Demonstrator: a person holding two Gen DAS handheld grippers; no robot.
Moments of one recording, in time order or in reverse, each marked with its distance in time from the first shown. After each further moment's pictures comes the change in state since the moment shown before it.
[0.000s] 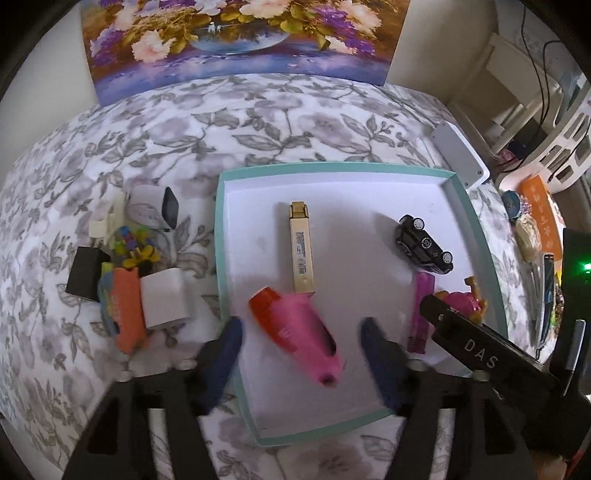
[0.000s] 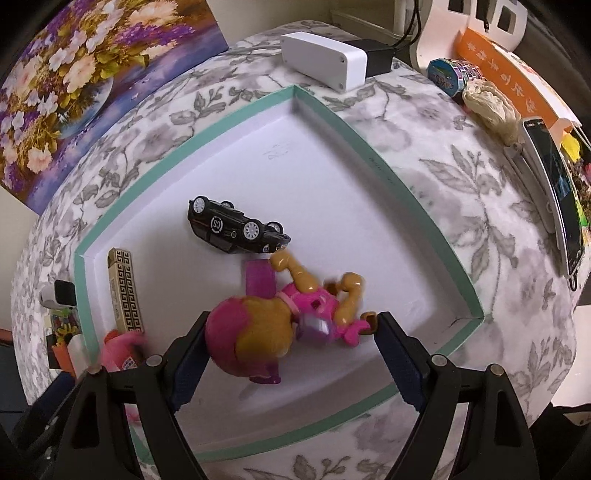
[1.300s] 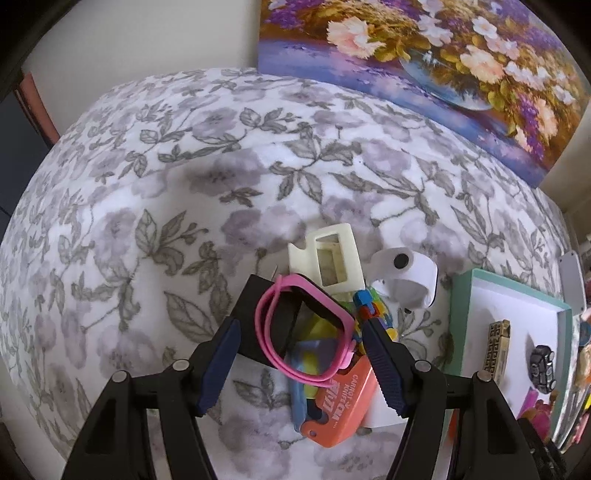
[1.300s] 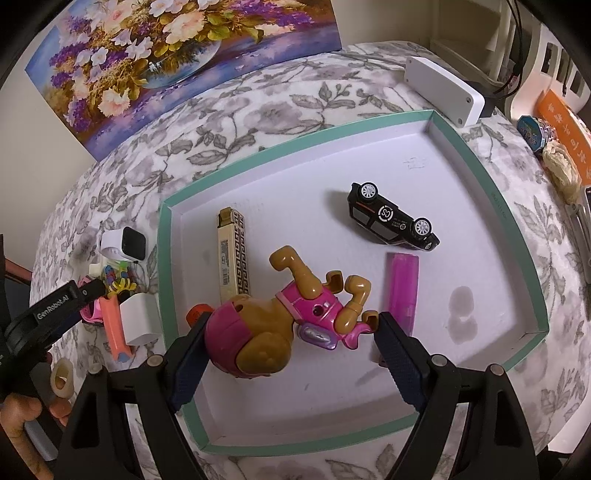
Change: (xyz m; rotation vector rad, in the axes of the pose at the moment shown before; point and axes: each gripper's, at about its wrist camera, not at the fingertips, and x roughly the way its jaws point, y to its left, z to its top) left arm 0.015 0.175 0.029 -0.359 -0.080 0.205; right arm -0.009 0.082 -0.018 -0.213 -0.025 0.128
